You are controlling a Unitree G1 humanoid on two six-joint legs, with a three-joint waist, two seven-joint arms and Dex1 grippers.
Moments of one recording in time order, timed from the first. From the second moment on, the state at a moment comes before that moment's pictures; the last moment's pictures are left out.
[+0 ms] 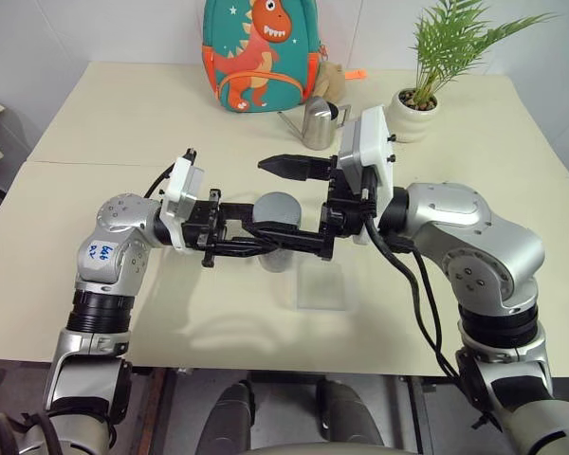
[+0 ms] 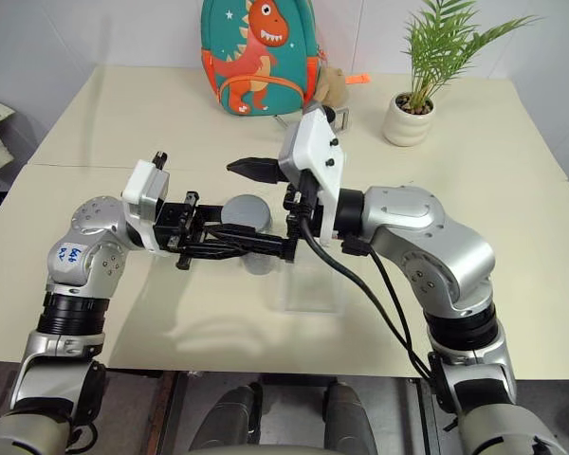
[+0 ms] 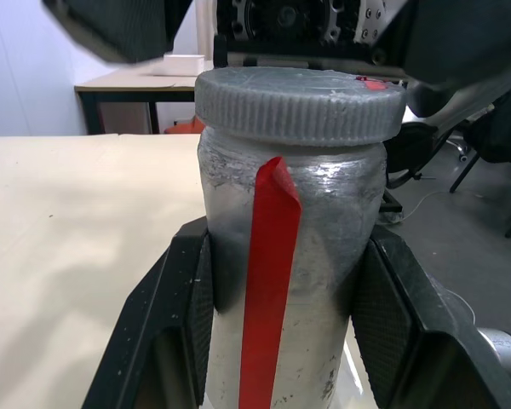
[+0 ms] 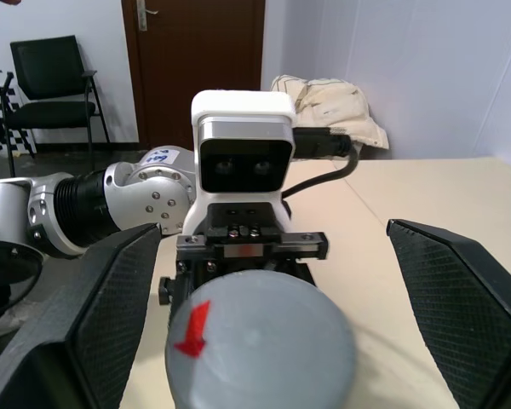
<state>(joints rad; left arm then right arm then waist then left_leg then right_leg) -0.67 0.52 0.01 0.09 -0.56 0.31 -1.39 -0.77 -0.41 0.14 -0.46 0.68 0.79 0.72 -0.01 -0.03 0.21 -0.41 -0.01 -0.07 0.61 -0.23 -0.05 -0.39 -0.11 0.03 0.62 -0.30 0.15</state>
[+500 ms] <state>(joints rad) -0.67 0.53 0.01 0.08 -0.56 0.31 -1.38 -0.78 -0.43 0.15 -0.47 0.65 0.82 0.67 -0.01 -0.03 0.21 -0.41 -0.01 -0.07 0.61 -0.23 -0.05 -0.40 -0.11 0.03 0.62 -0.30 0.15</state>
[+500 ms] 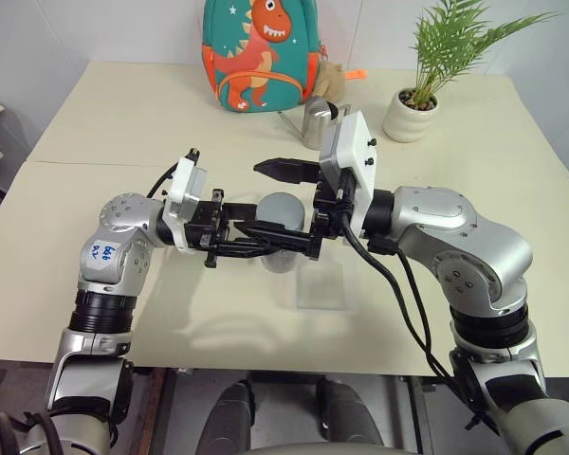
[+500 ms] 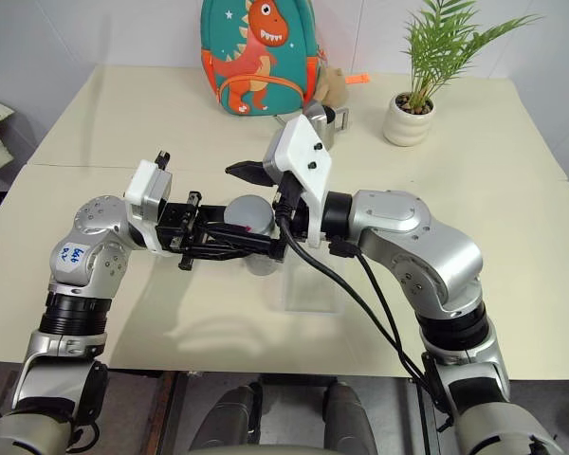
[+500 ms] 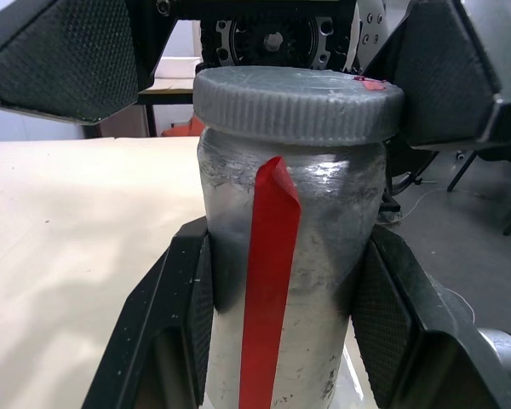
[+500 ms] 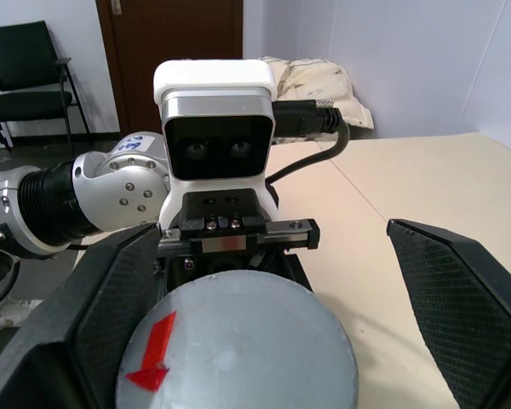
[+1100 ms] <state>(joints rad) -0.66 0.55 0.02 0.11 -0.56 0.30 -1.37 -0.73 -0.63 0.02 -0.57 0.76 0.92 0.66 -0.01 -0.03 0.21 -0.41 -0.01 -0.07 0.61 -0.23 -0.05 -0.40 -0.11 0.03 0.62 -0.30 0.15</state>
